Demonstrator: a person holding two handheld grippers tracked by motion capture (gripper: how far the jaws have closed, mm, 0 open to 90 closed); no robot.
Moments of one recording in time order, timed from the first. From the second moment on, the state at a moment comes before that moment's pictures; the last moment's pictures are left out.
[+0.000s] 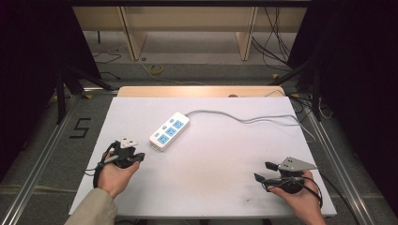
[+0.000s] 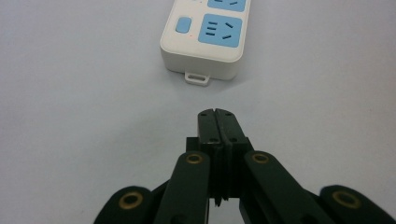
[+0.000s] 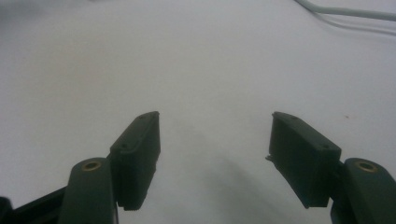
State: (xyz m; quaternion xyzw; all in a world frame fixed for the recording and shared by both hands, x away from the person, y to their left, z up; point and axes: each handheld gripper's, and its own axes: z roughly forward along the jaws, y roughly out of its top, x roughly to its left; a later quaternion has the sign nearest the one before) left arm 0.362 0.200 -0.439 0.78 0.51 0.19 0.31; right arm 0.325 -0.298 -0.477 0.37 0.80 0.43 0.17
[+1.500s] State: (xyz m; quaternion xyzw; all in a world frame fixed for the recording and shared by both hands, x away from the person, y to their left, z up) left arm 0.385 0.187 -0.432 0.79 0.50 0.19 0.30; right arm 0.325 -0.298 -0.477 0.37 0.81 0.43 0.17
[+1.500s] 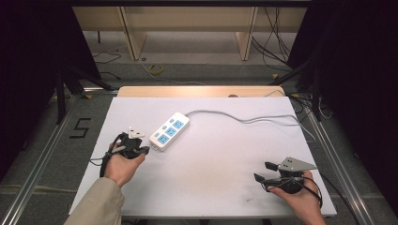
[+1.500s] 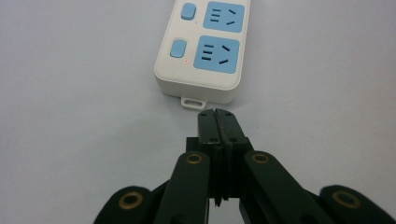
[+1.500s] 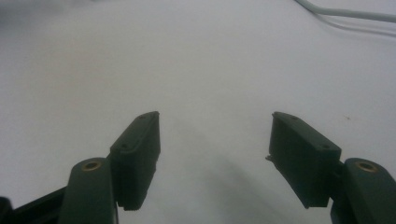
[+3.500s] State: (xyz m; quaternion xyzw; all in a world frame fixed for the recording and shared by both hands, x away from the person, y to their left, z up) left arm 0.400 0.179 -0.428 0.79 0.50 0.19 0.29; right arm 0.327 -0.297 -0.478 0.37 0.81 0.43 0.17
